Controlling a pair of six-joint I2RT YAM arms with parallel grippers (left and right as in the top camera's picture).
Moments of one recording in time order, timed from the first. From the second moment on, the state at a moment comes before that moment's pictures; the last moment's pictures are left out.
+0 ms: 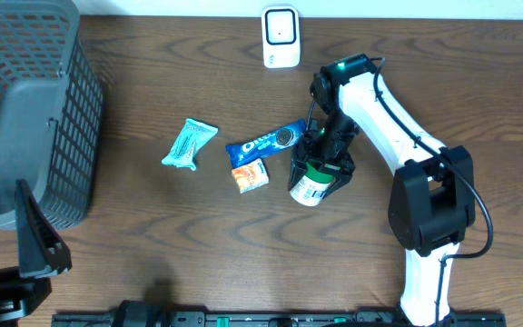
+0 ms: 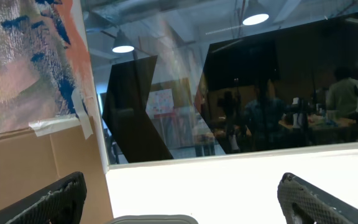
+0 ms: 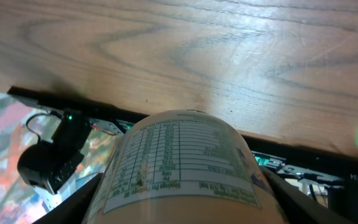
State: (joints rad) left arm -0.12 0.49 1.41 -0.53 -0.22 0.24; right arm 0.39 2.13 1.80 -1.70 -0.55 0.28
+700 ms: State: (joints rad) left arm -0.12 0.49 1.41 -0.51 -0.07 0.24; right arm 0.39 2.13 2.02 -1.66 -0.51 0.22
